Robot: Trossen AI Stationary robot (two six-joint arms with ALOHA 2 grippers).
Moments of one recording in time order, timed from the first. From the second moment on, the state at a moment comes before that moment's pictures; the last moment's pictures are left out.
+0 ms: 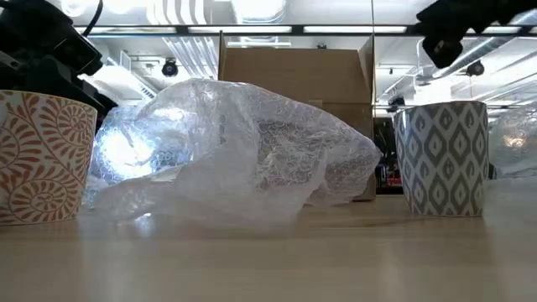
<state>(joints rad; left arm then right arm) -0.03 0.36 0.13 -0.16 0.24 -0.17 -0.02 0.69 0.65 -0.42 -0.13 0.27</state>
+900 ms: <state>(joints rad) -0.03 0.37 0.13 0.31 0.11 -0.46 0.09 1.39 0.96 -0.86 -0.08 0.25</state>
